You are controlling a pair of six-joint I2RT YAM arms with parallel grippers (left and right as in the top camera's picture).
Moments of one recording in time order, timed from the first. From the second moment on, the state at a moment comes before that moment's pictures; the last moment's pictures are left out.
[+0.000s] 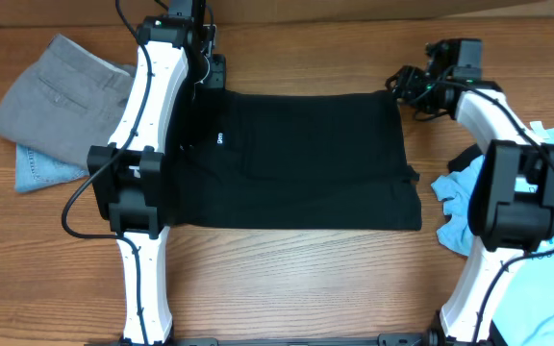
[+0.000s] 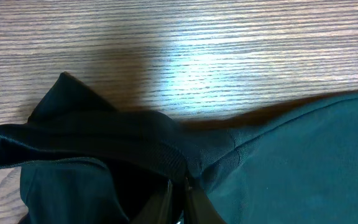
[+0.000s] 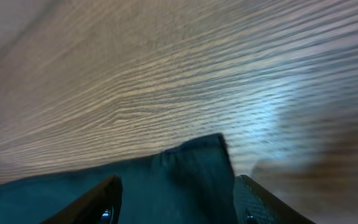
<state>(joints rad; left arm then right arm) -0.14 2.39 2.30 -1.17 0.09 -0.13 -0.08 2.20 1.57 -0.32 -0.40 0.34</state>
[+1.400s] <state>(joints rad) -0.13 2.39 2.30 -1.24 0.09 -0.10 -0.09 2.22 1.57 -0.38 -0.35 0.37</state>
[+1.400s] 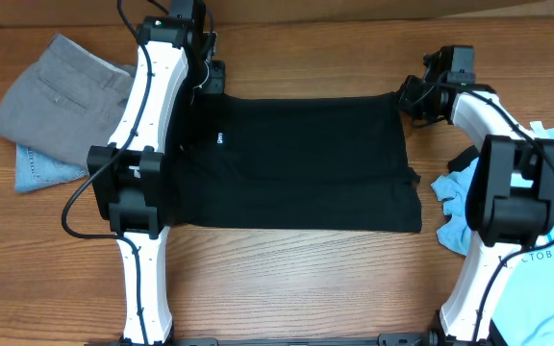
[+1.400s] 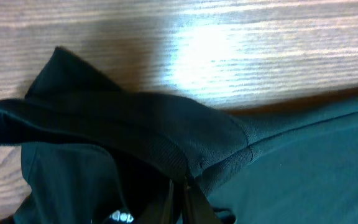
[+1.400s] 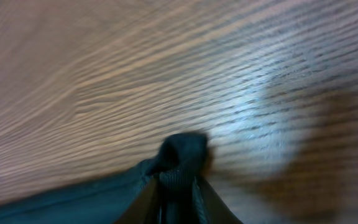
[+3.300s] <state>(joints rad) -0.13 2.39 2.30 -1.28 0.08 -0.10 -0.07 2.27 1.59 -0.32 -0.30 0.38</state>
